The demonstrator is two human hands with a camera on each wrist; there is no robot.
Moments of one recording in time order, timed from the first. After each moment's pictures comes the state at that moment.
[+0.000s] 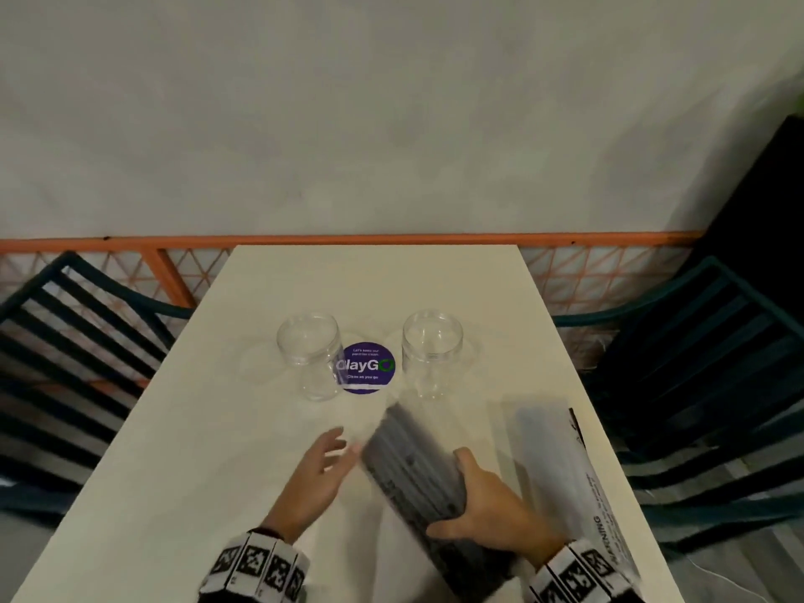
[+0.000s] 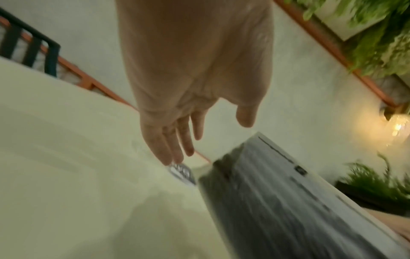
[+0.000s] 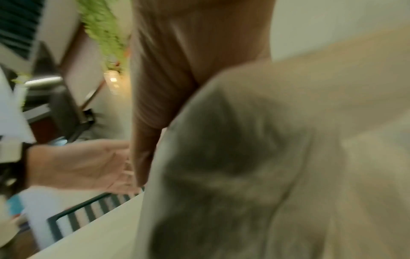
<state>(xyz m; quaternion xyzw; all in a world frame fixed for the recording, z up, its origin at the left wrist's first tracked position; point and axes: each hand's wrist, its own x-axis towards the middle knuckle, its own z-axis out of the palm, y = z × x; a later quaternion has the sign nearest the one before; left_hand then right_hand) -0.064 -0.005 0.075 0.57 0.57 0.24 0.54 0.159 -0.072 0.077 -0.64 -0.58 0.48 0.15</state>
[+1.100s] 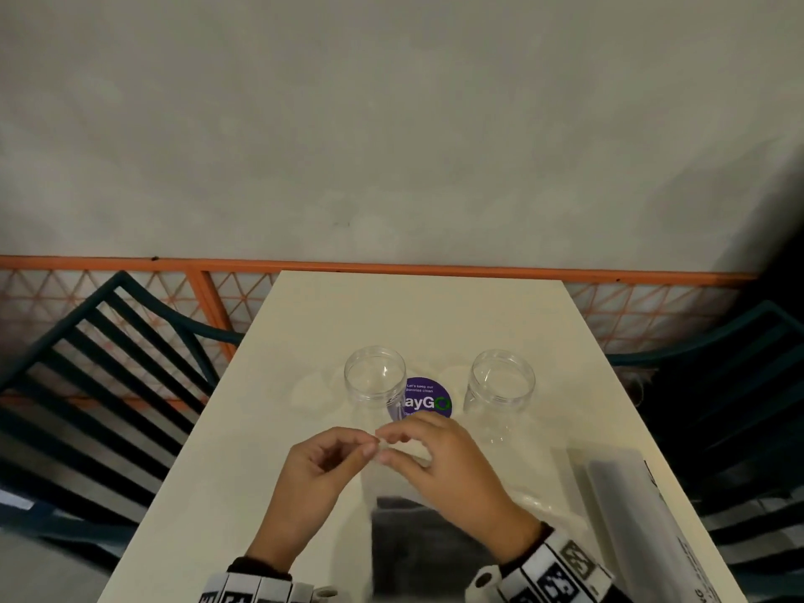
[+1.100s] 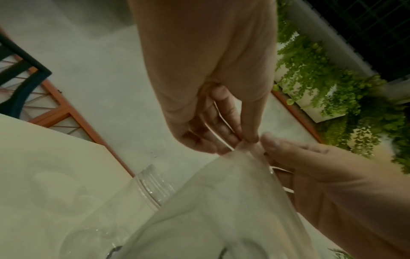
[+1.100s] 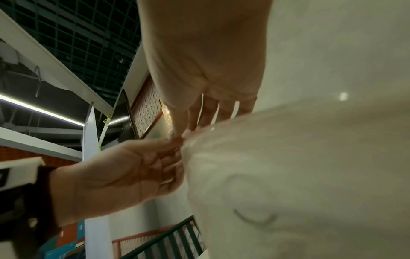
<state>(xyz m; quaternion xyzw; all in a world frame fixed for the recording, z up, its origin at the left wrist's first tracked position) -0.141 0.037 0.136 0.56 0.43 0.46 0.54 0.028 0.014 0.150 -0.54 -0.73 0.24 0.35</state>
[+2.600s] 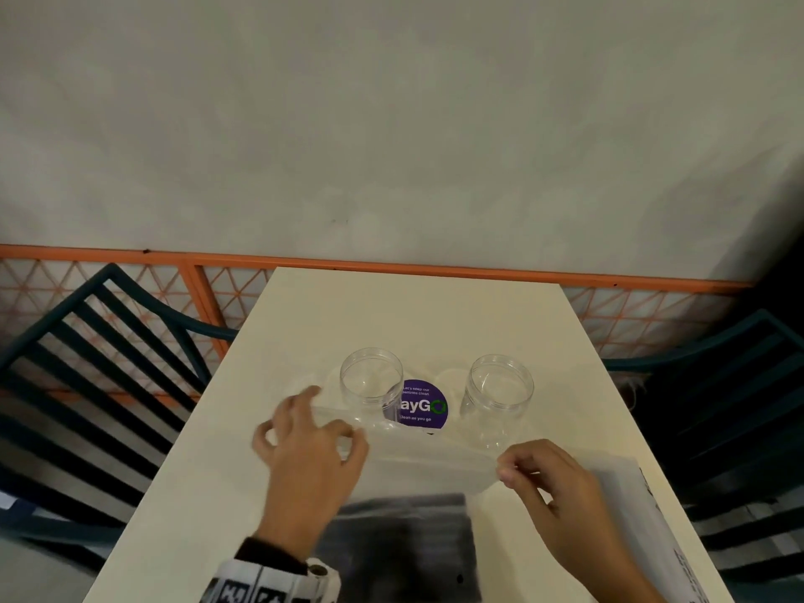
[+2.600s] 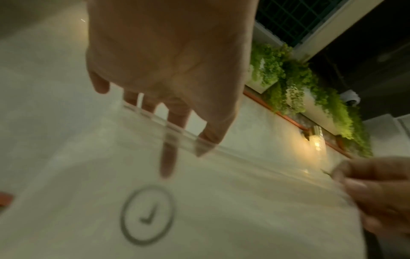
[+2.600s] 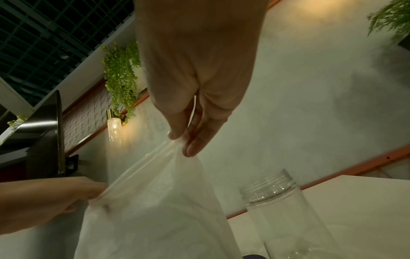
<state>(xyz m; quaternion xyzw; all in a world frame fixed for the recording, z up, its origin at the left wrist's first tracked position) -0.131 0.051 0.146 0.73 0.64 0.20 0.08 0.110 -0.036 0.143 -0.62 -0.63 0.20 0.43</state>
